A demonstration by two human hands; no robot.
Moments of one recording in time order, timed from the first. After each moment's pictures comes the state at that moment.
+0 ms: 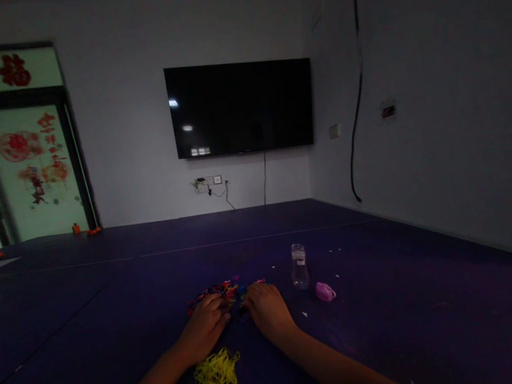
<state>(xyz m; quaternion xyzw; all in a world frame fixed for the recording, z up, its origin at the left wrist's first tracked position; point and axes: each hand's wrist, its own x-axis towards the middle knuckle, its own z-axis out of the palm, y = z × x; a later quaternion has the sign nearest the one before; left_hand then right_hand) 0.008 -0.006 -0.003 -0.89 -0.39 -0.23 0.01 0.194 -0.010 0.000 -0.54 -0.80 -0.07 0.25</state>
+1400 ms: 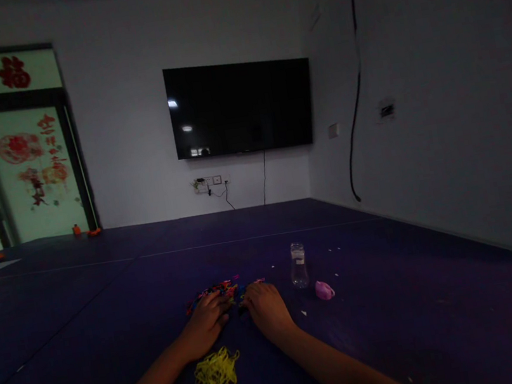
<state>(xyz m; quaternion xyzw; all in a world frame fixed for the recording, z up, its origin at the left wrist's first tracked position) 0.002 0.007 -0.011 -0.90 -0.37 -0.21 -0.01 0.193 -0.010 0.001 -0.55 -0.80 -0.07 0.25</state>
